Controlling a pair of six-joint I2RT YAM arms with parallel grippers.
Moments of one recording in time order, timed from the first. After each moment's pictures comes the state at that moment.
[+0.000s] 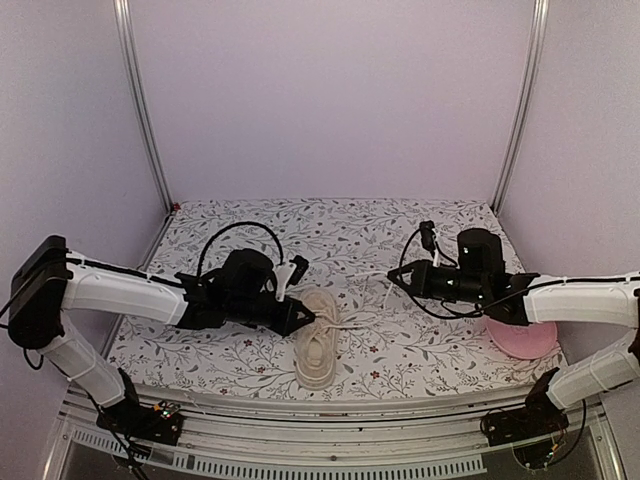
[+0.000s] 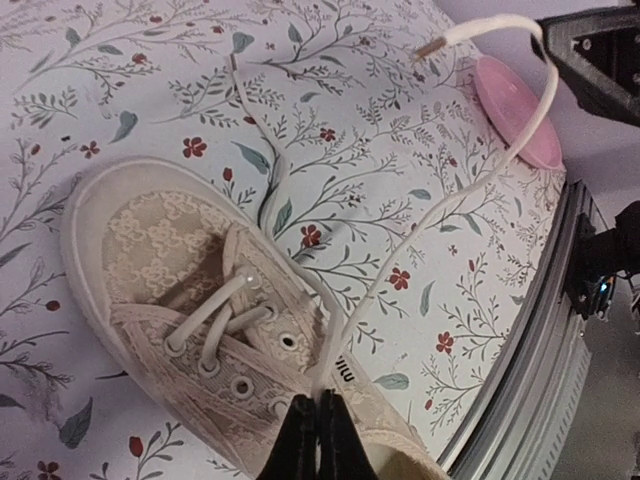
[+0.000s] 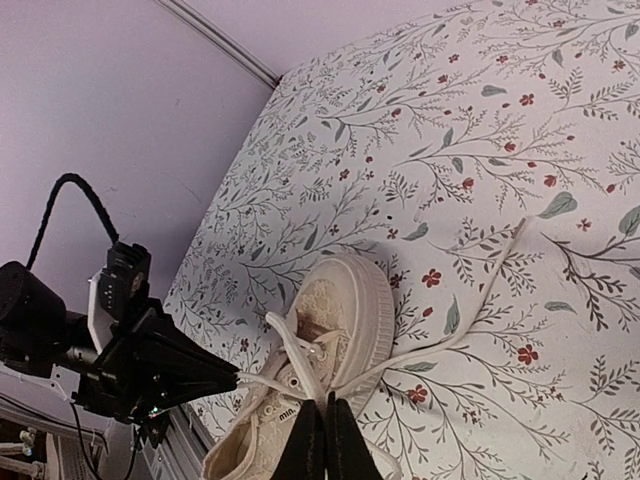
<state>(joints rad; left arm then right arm) -0.95 1.54 0.79 0.10 0.13 -0.46 0.69 1.29 0.61 0.28 -0.25 0.70</state>
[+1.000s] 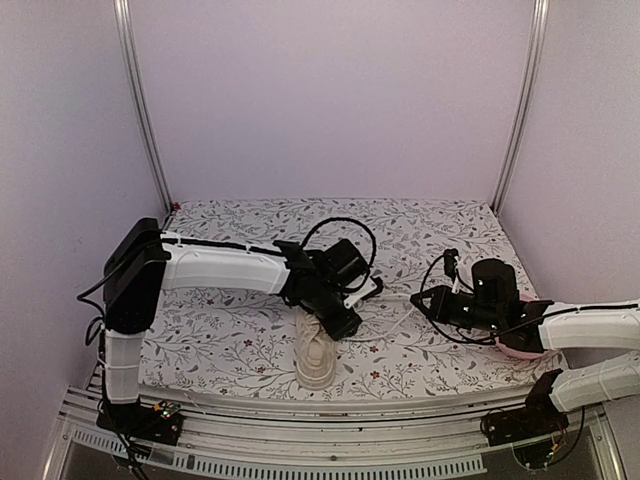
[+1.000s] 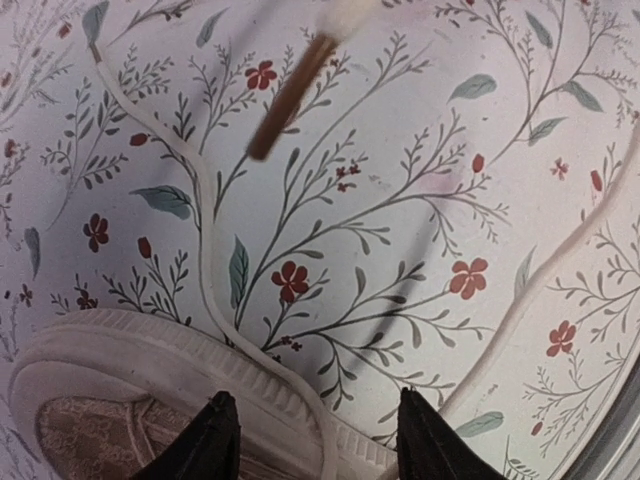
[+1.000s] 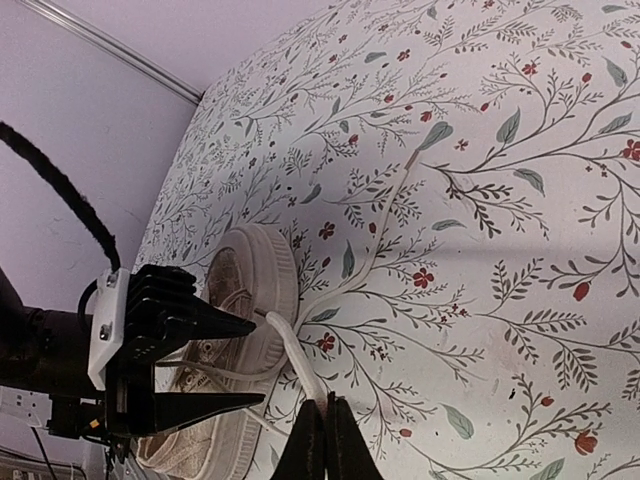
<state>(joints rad) -1.05 2.08 1.55 -0.58 -0.03 -0.01 0.70 1.13 0.40 0.28 -0.09 0.78</state>
